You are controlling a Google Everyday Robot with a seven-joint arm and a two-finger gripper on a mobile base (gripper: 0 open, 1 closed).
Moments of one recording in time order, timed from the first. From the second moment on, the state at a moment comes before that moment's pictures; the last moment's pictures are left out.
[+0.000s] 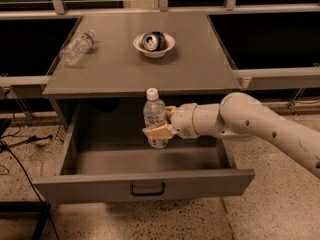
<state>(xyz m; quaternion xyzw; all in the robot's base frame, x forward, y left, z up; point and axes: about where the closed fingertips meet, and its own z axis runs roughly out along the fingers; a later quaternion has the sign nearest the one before) 0.588 0.004 0.749 -0.48 0.70 0.26 0.46</state>
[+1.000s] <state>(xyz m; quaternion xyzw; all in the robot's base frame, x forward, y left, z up) 0.589 0.014 0.699 -0.47 0.67 0.31 0.48</state>
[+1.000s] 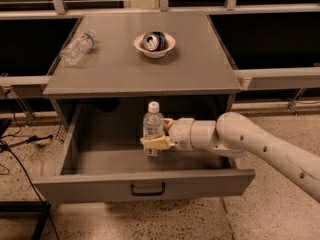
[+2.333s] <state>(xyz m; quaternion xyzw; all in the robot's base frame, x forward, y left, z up) 0.608 0.011 0.670 -0.46 0.66 0.34 0.50</state>
